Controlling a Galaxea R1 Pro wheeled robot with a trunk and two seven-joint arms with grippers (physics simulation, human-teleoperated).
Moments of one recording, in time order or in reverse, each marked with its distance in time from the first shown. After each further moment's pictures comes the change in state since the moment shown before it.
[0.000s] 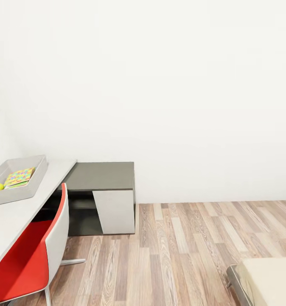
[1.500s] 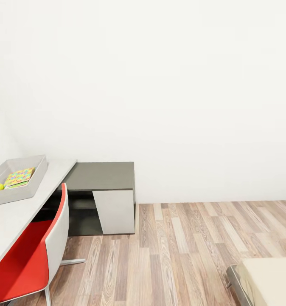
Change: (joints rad) left arm 0.075 -0.066 0.014 -0.035 -0.053 -0.003 0.001; right arm 0.108 0.004 0.023 -0.007 -0.004 -0.013 0.063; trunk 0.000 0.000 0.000
